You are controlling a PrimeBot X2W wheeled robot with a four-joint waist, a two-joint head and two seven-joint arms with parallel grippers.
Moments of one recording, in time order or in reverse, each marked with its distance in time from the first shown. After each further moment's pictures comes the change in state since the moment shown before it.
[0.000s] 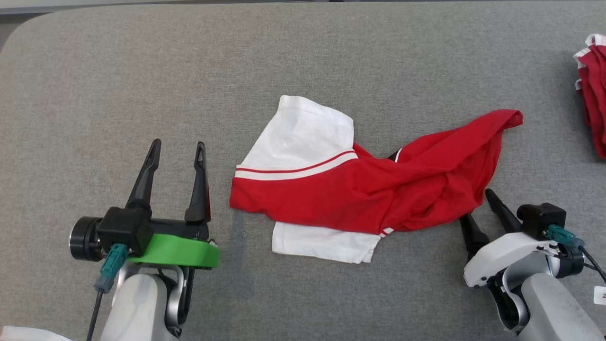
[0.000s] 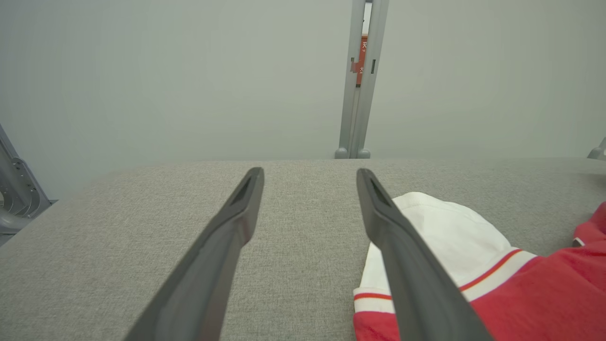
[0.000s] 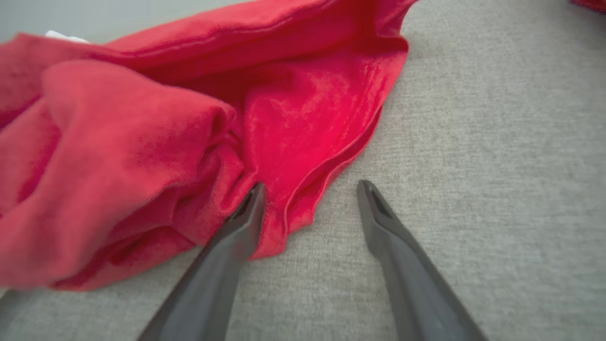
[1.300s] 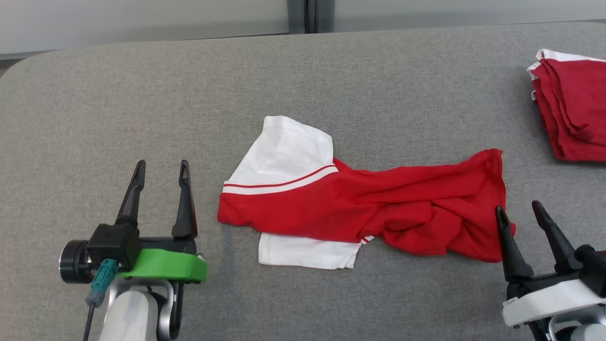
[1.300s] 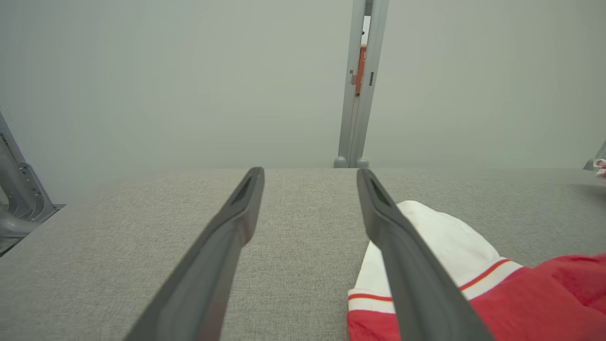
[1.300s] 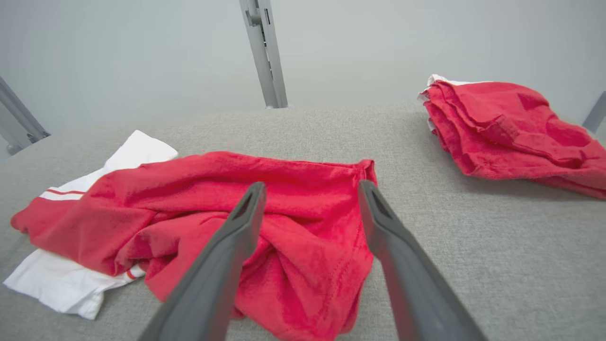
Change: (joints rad) left arm 0.053 -0.011 0.056 0.016 0.010 0.001 0.000; right arm 0.335 -0.029 -0.137 -0.505 -0.043 0.000 -0.029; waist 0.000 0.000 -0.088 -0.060
